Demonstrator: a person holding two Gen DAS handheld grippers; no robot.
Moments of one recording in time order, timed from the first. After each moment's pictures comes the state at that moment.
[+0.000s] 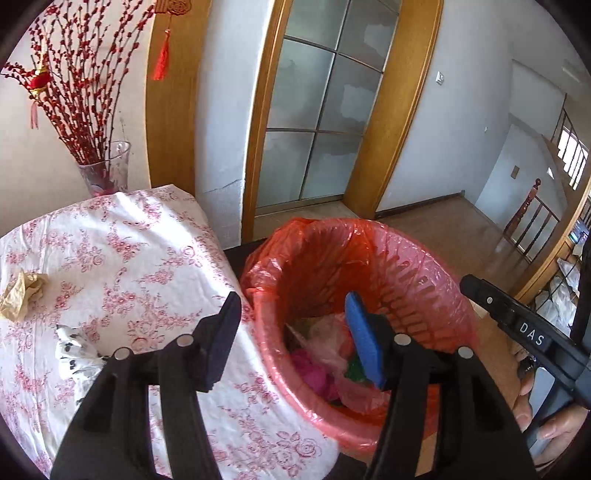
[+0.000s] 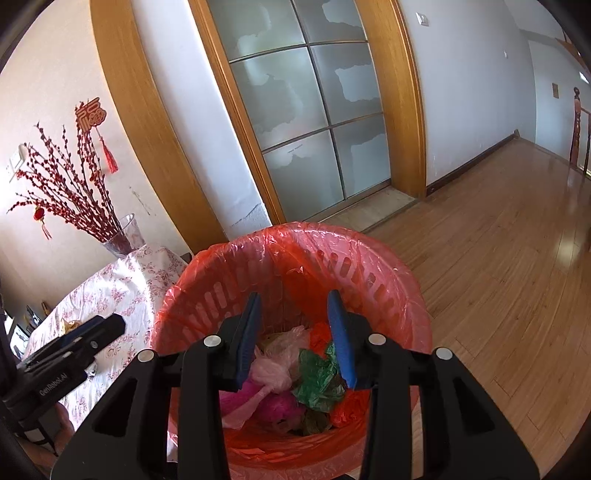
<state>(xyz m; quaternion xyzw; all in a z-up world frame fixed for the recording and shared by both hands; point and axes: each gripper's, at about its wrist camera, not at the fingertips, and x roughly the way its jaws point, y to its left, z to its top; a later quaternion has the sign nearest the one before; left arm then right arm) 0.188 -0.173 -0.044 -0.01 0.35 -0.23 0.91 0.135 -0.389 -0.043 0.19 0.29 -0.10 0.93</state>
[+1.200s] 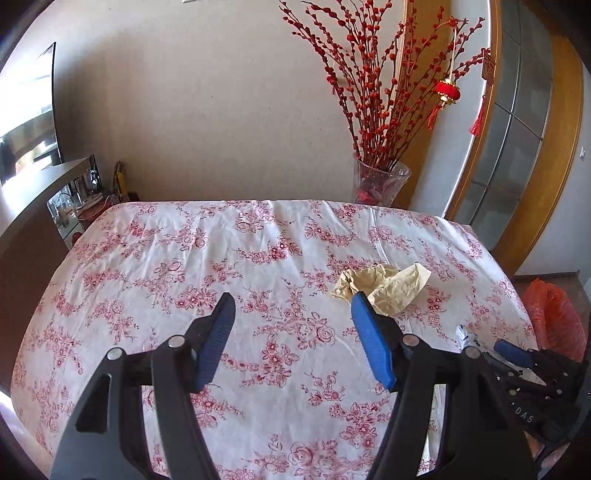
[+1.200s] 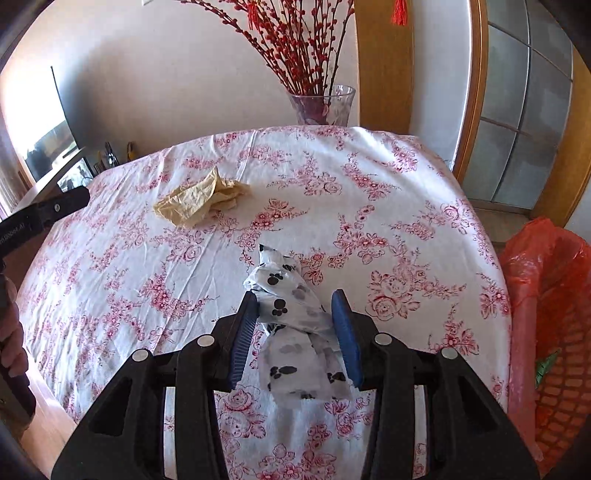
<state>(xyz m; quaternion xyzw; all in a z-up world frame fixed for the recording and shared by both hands) 0.187 0.150 -0.030 -0.06 0.34 0.05 0.94 0.234 -0.092 -0.080 0.01 0.40 0.16 0.90</state>
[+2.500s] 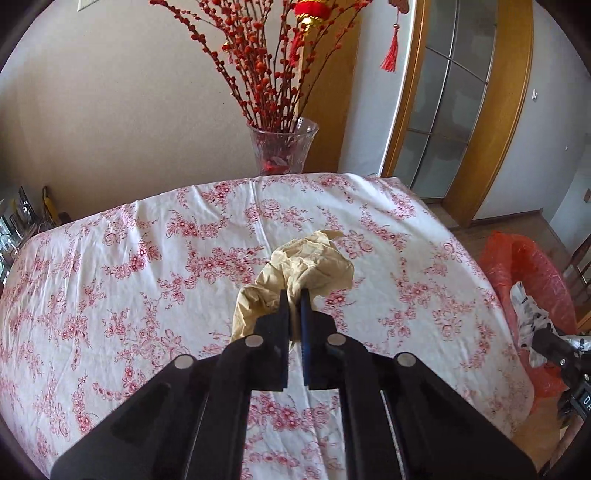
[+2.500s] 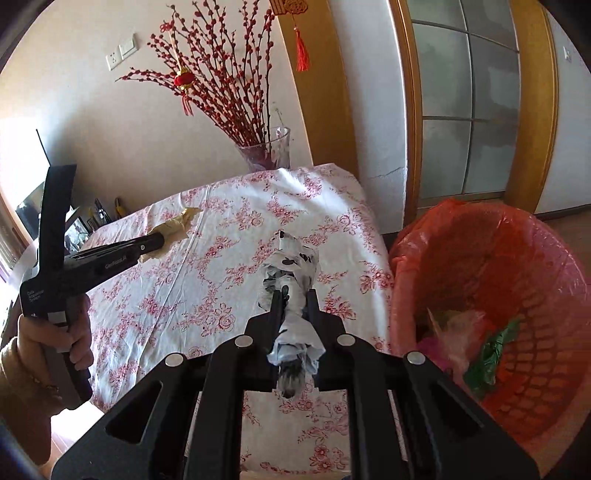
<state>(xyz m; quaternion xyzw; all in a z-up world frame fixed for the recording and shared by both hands) 0.233 0.047 -0.045 0.00 0.39 -0.07 0.92 0.183 -0.191 -0.038 0.09 0.34 0.11 0.93</state>
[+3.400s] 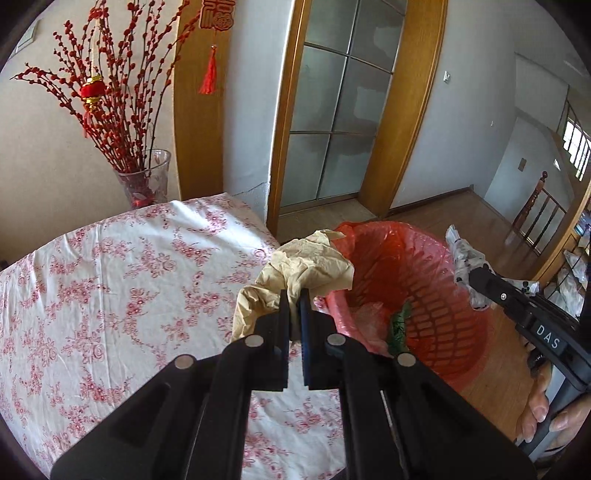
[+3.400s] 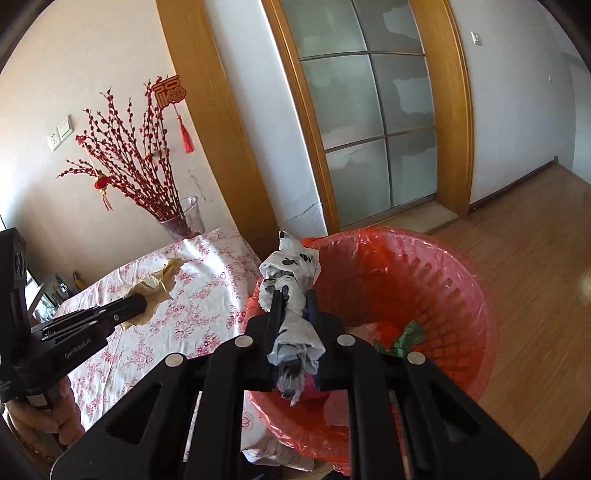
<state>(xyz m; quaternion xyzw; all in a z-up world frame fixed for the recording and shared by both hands) 0.184 -0.109 -0.013 0.02 0.36 -0.23 0.91 0.133 -0.317 -0.014 0.16 0.27 -0.02 0.95</state>
